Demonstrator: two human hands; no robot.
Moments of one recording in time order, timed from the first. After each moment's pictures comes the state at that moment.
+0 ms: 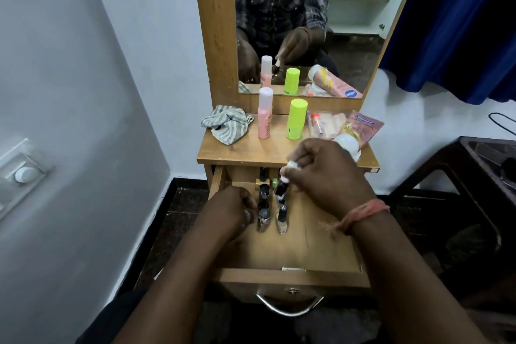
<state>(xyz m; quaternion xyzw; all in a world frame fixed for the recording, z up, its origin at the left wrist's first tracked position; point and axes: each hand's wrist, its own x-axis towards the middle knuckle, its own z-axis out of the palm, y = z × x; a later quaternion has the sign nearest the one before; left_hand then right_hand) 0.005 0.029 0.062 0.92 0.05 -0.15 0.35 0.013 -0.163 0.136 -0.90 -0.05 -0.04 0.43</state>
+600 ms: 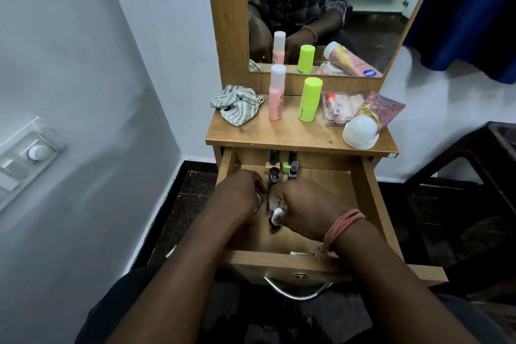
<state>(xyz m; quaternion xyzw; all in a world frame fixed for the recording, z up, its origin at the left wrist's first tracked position) 0.003 0.025 0.055 0.94 0.02 -0.13 0.30 0.003 -0.138 0.065 -0.94 -0.25 0.13 0.17</state>
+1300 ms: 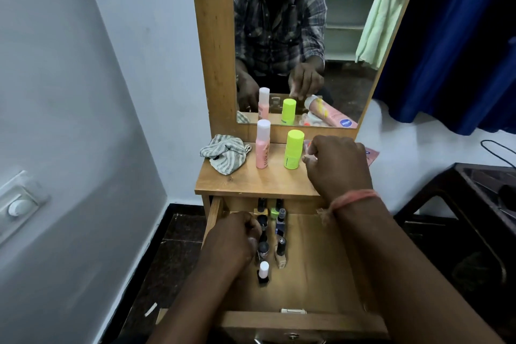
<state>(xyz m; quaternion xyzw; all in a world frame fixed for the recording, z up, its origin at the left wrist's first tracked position) 0.006 0.017 0.056 0.94 0.04 -0.03 0.34 0.075 -0.173 0.158 -0.97 -0.02 -0.21 0.10</state>
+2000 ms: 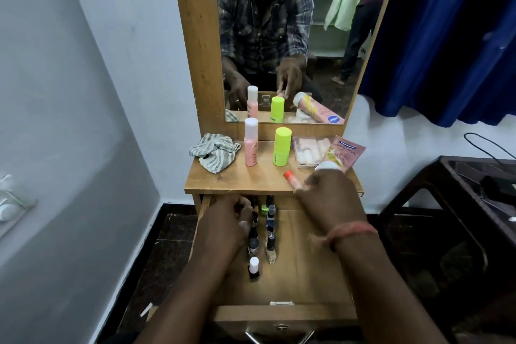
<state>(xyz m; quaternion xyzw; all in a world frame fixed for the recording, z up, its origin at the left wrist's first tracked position) 0.015 0.009 0.060 0.92 0.04 0.07 0.39 0.028 -0.179 0.131 -0.93 0.11 -0.06 0.34</state>
